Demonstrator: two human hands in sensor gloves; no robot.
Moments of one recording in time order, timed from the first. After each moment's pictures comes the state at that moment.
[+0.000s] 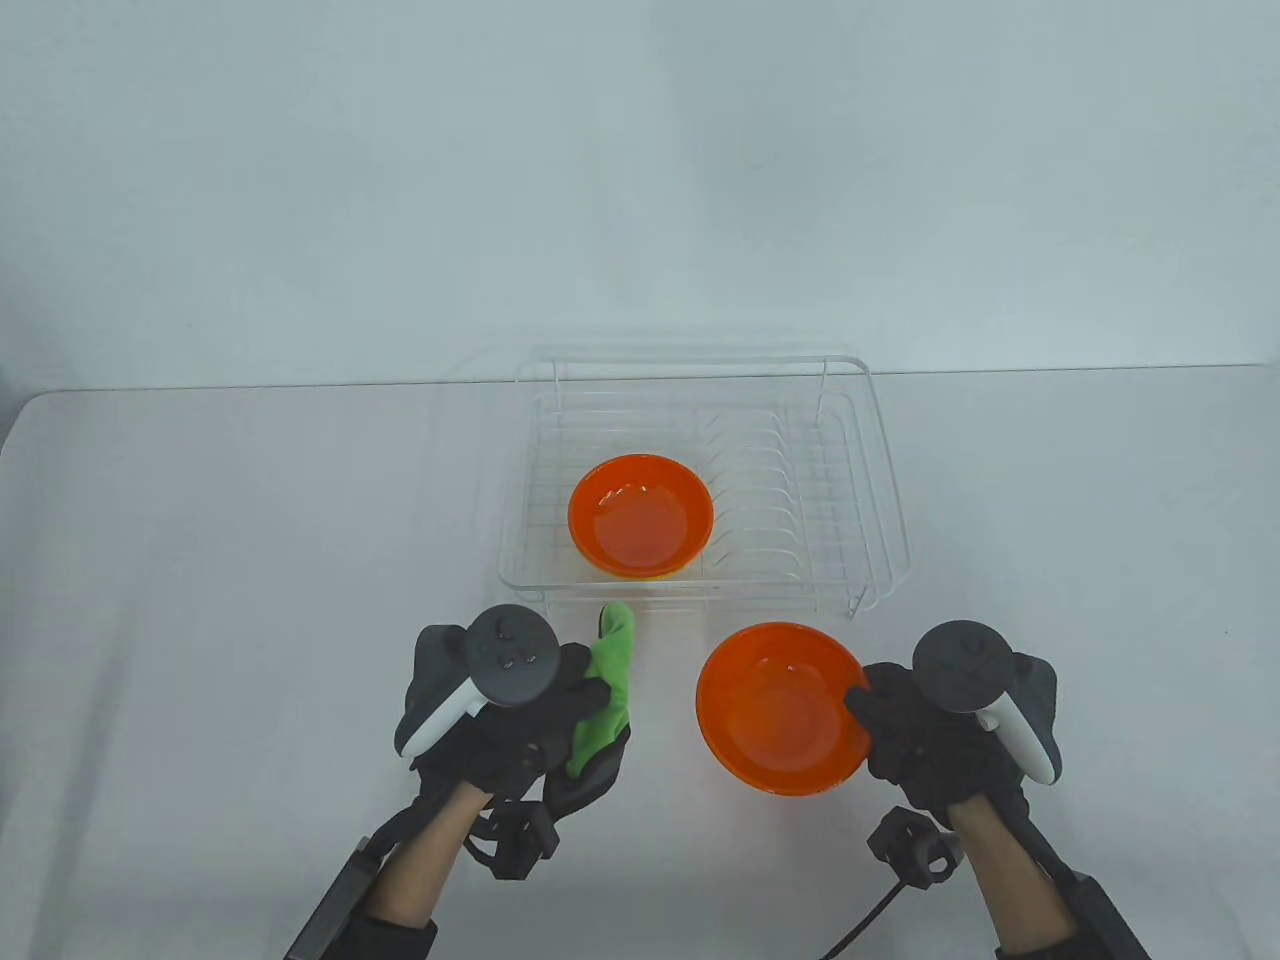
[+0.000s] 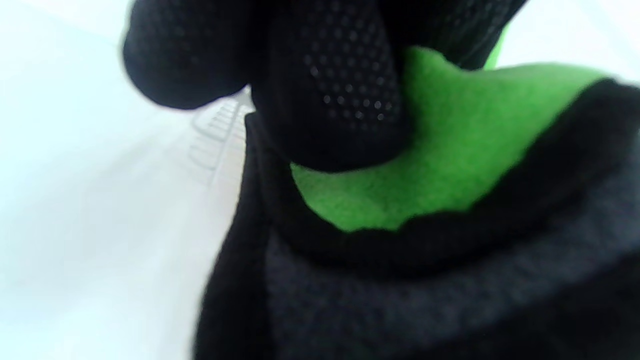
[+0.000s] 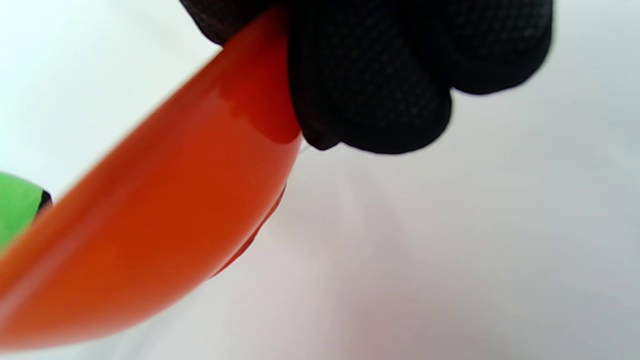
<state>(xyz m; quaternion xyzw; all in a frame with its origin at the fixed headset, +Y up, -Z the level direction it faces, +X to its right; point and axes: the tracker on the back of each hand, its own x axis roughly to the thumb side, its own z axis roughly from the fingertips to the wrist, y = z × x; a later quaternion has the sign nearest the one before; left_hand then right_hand) -0.146 -0.648 -0.307 -0.14 -0.12 0.24 0.95 0.214 -0.673 -0.305 -0.02 0.12 0.94 0.32</state>
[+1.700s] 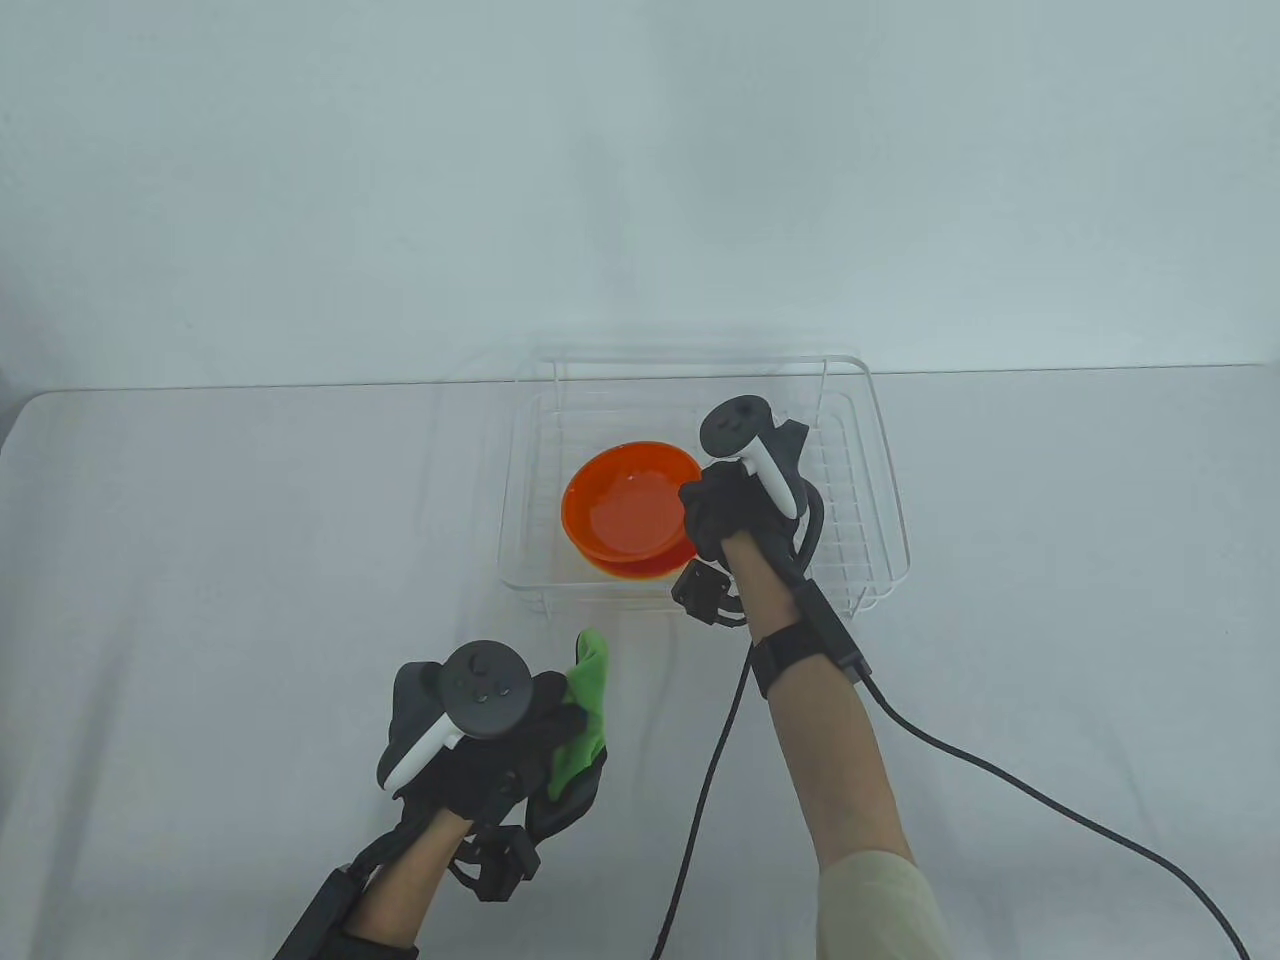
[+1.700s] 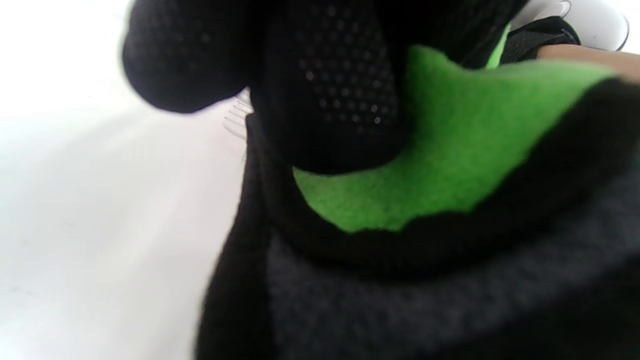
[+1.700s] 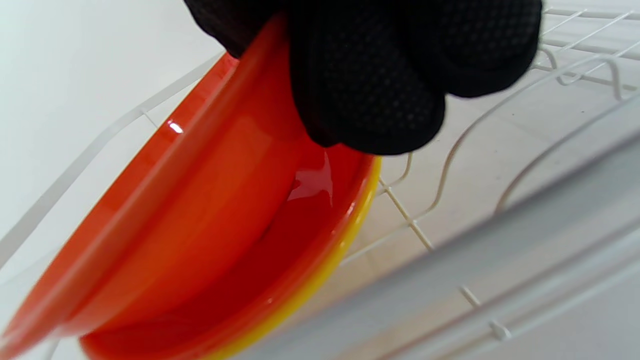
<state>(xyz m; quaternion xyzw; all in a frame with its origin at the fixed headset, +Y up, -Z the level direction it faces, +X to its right) -0.160 -0.678 -0.304 -0.13 -0.12 0.25 0.95 0.075 -0.659 -0.516 -0.10 0.15 0.94 0.27</state>
